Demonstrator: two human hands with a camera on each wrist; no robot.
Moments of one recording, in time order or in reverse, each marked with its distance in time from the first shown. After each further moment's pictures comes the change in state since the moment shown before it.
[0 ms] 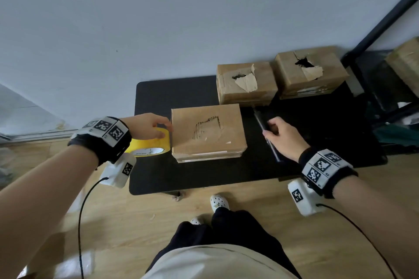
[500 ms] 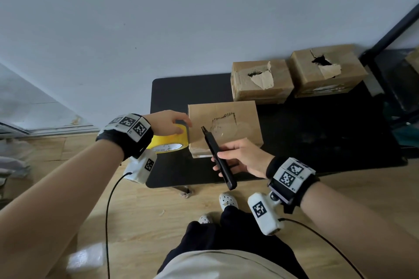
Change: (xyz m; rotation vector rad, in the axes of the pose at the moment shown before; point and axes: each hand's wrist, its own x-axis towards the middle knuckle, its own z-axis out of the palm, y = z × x) left_hand -0.006 0.000 0.007 -0.055 0.026 0.043; right_hand -0.041 -0.088 0.079 0.792 -0.694 0.148
